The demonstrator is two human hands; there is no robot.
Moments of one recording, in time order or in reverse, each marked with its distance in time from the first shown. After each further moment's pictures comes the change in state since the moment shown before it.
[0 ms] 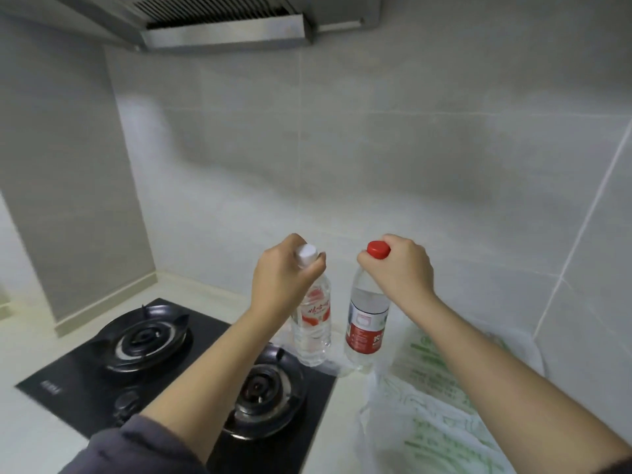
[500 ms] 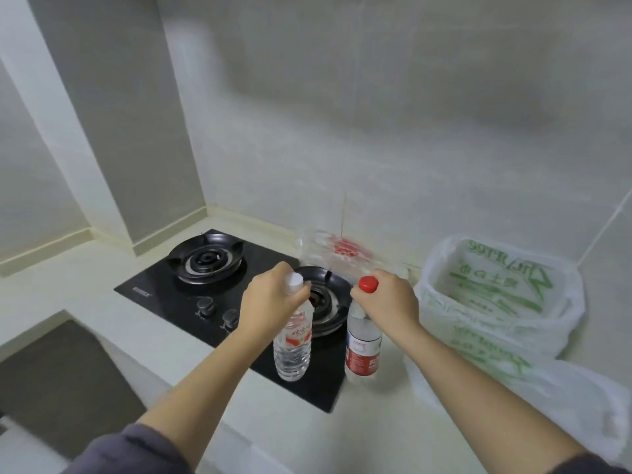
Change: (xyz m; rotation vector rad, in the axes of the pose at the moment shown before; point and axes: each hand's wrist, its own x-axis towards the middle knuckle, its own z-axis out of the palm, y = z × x) left_hand -0.155 -0.104 -0.093 0.221 -0.228 -0.250; right_hand -0.179 -0.013 0.091 -0.043 -0.338 0.135
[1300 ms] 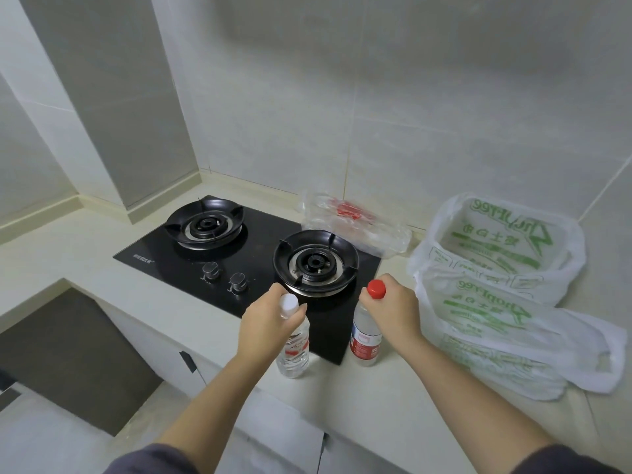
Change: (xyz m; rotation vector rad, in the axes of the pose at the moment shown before) left_hand -0.077 -0.067 0.027 -0.046 -0.102 -0.128; right_hand -0.056 0.041 0.061 0.039 0.054 0.103
